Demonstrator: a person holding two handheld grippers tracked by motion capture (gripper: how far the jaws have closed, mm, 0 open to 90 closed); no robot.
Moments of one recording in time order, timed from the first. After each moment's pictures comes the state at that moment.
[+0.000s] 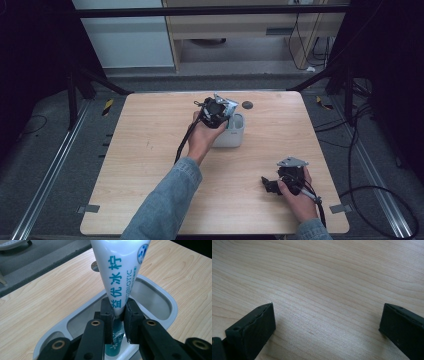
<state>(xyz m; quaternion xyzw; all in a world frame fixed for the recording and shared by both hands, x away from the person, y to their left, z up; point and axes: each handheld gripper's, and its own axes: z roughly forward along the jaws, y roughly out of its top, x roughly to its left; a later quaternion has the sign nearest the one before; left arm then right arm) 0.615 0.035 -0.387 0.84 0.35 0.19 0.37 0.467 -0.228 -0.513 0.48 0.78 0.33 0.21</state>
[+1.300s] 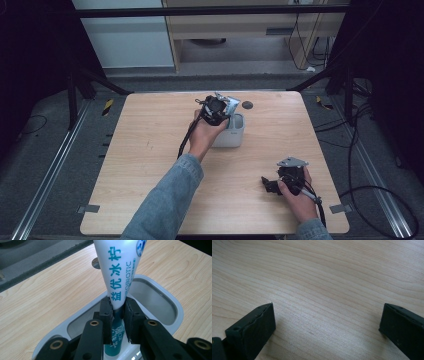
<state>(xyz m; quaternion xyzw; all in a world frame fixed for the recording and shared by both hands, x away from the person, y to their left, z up) 0.624 0.031 -0.387 0.84 0.37 0.18 0.36 0.467 -0.229 -0.513 0.48 0.78 0.33 0.21</state>
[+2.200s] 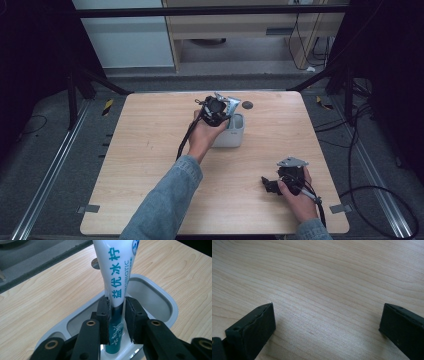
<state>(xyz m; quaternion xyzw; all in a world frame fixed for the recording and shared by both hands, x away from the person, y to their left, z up) 0.619 0.032 -0.384 0.84 0.36 0.18 0.36 0.467 -0.229 -0.513 0.48 0.78 0.33 0.21</state>
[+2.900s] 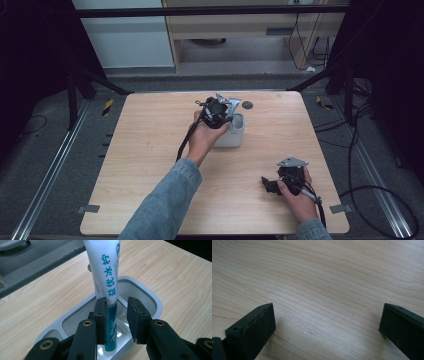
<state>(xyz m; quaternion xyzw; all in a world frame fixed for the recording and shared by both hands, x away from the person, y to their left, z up) 0.604 0.029 -0.375 0.84 0.34 0.19 0.36 0.466 -0.228 -0.513 0.48 0.78 0.33 0.21</state>
